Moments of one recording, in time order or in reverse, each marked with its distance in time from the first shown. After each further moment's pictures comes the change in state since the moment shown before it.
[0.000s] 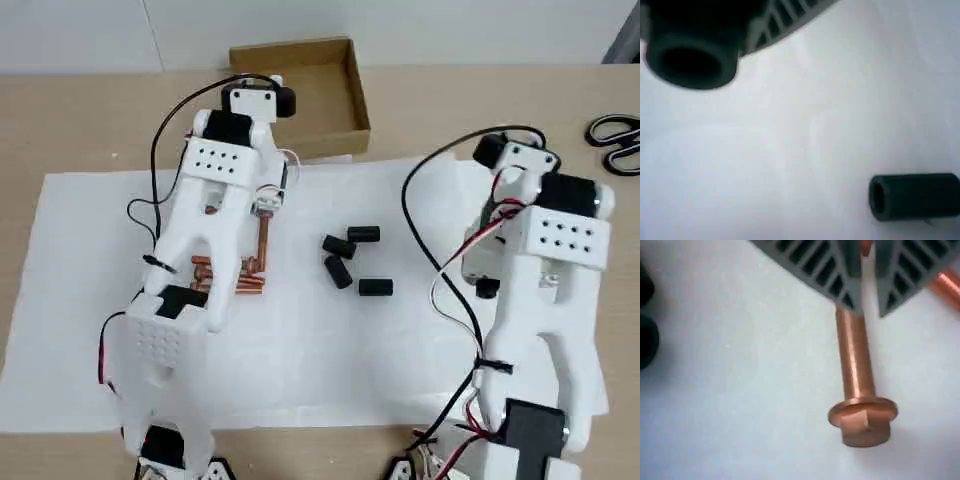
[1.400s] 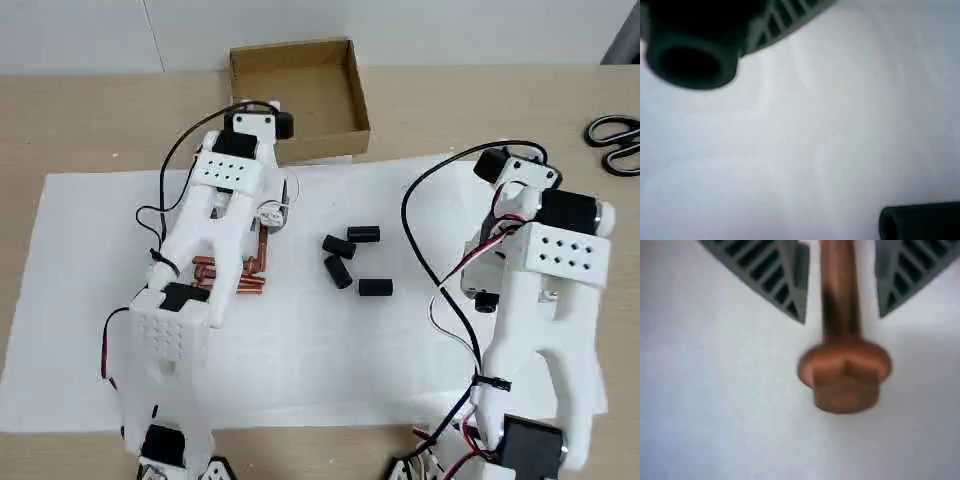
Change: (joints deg) left arm -0.9 3.4 10.5 -9.9 1.2; right arm 0.4 -4.4 5.6 0.0 0.0
